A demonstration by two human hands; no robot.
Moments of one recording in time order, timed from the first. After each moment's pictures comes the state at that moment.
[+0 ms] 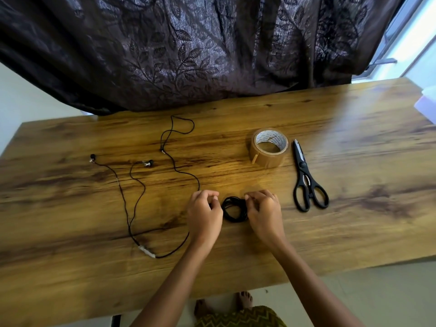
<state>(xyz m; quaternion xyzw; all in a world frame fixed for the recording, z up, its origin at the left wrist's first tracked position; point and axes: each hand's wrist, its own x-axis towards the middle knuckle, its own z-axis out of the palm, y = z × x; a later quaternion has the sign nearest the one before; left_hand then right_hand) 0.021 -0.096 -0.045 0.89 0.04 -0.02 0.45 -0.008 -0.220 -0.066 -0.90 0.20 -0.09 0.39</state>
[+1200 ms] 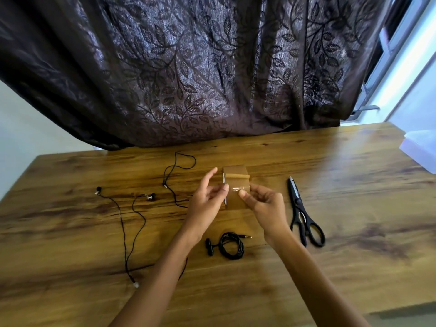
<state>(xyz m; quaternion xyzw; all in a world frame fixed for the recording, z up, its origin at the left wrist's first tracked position) 0.067 -0.104 0.035 0.76 -0.07 -0.11 0.64 0.035 -0.239 0.012 -0.66 0.15 -0.10 0.73</state>
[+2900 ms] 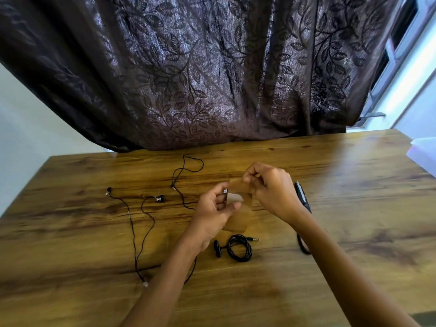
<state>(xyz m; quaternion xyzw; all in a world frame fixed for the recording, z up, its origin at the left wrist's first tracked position) 0.054 -0.091 0.044 0.71 -0.07 -0.17 0.68 0.050 -0.241 0.074 -0.93 -0.04 -0.17 0.32</state>
